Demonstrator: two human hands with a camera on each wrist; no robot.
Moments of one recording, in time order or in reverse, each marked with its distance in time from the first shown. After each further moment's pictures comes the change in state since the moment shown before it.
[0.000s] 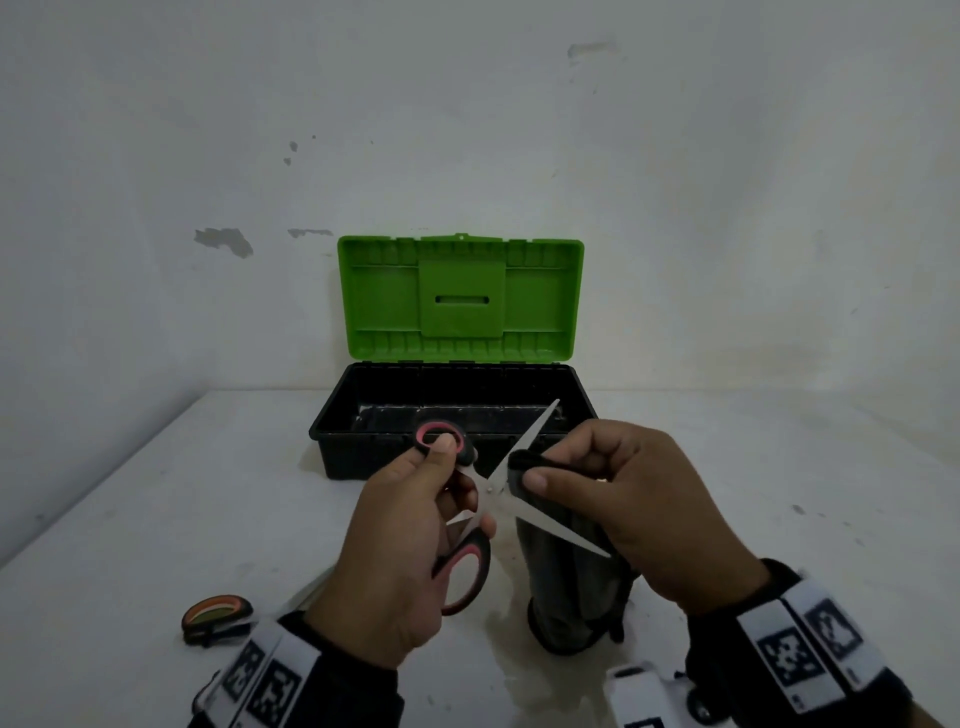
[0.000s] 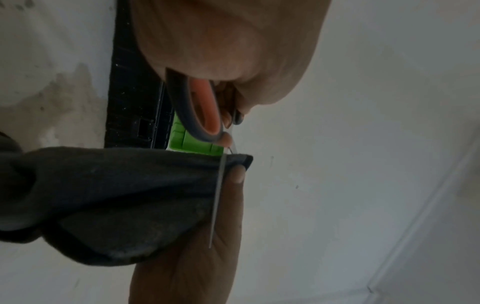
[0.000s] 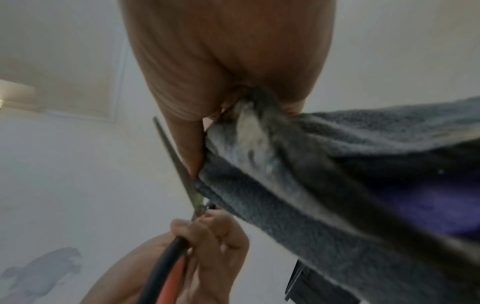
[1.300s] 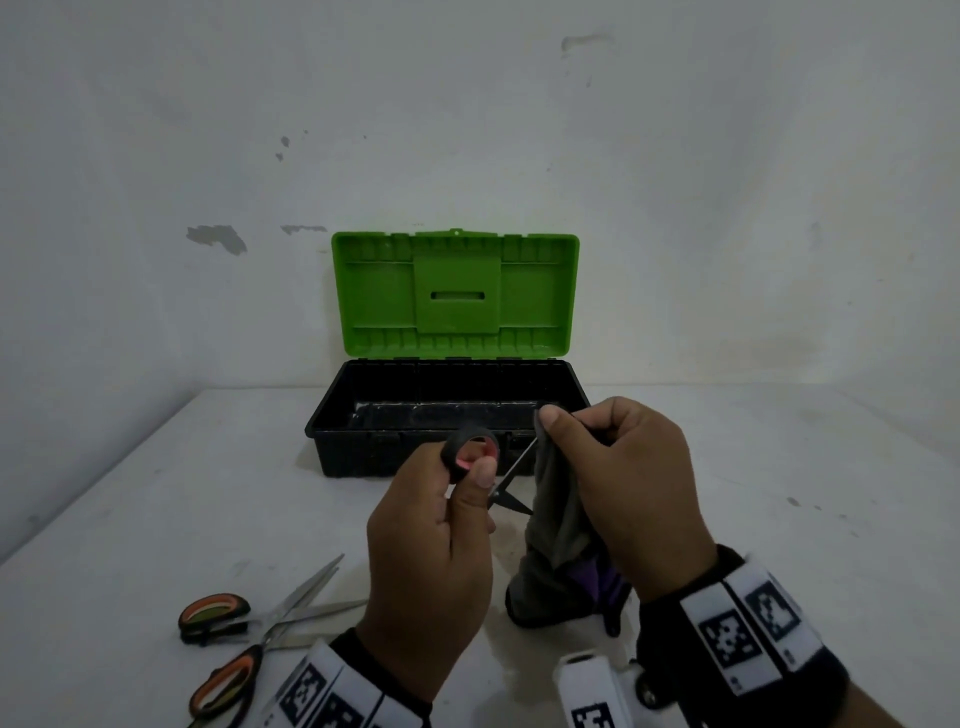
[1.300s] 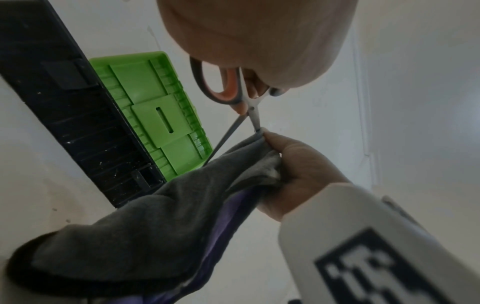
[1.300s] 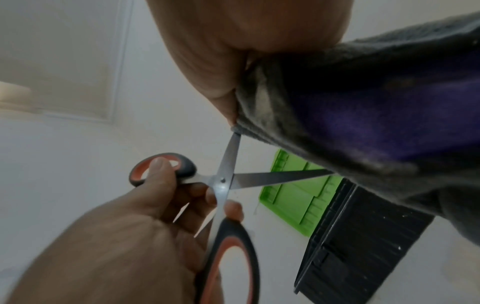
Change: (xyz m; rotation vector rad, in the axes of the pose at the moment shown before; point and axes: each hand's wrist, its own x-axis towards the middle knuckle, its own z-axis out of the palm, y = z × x) left_hand -0.006 -0.033 -0.005 0.737 0.022 1.081; right_hand 0.017 0.015 0.014 -0.268 0.472 -0.035
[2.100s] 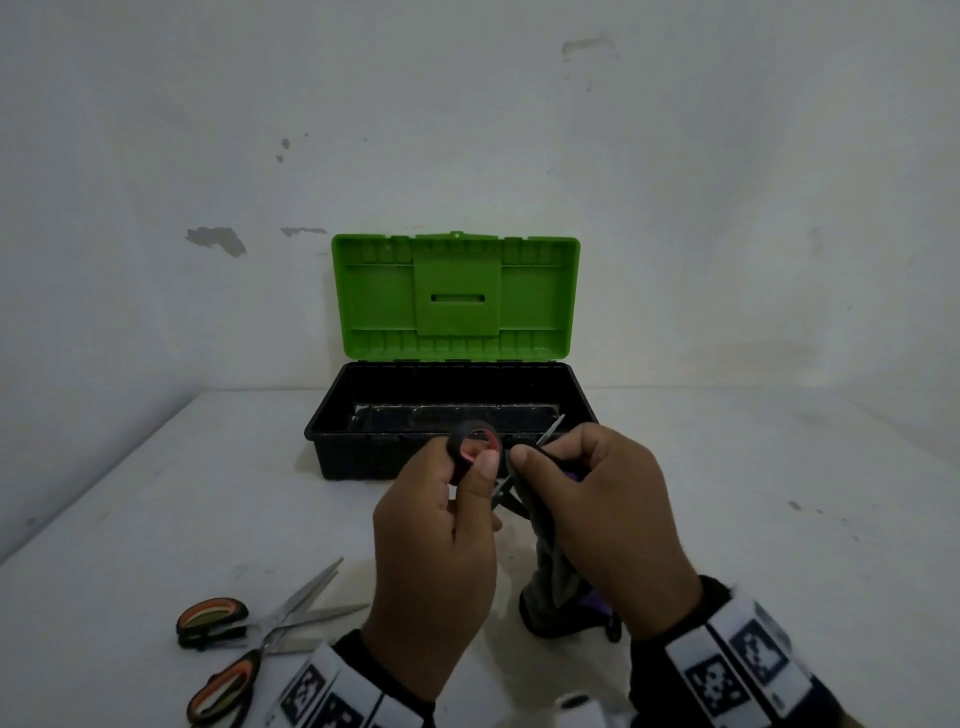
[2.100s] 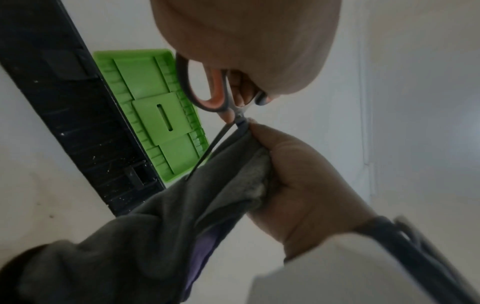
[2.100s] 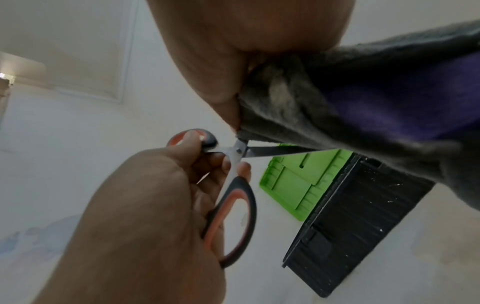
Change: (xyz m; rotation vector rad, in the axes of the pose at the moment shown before) left_hand 0.006 0.001 0.006 -0.032 -0.014 -0.086; right_hand -0.017 0.002 0.009 -0.076 -0.103 -0.052
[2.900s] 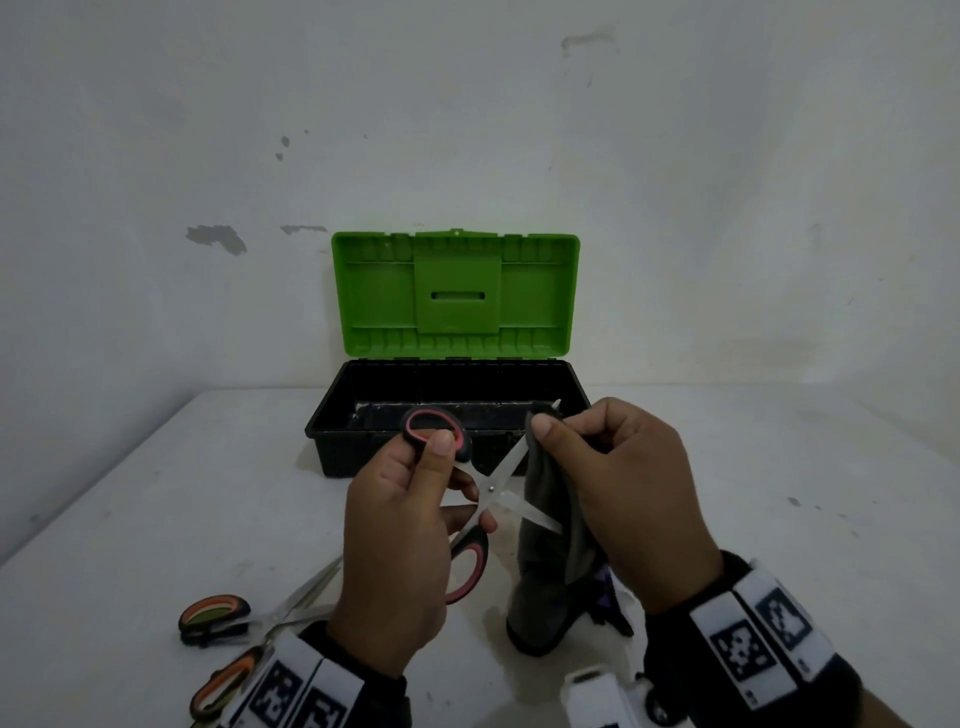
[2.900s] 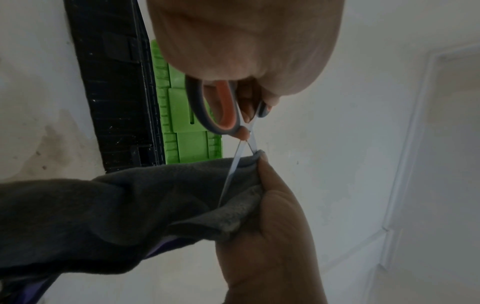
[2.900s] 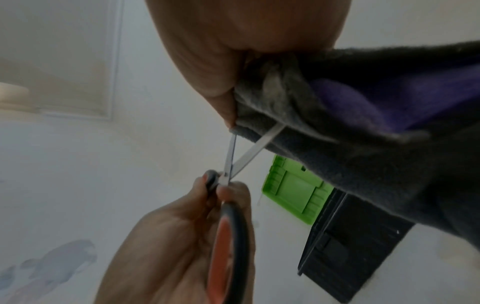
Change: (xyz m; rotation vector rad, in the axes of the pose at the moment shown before) left_hand 0.011 0.006 -0.011 -0.522 0.063 -0.597; right_hand 0.010 -0.006 -0.011 0.183 0.031 0.064
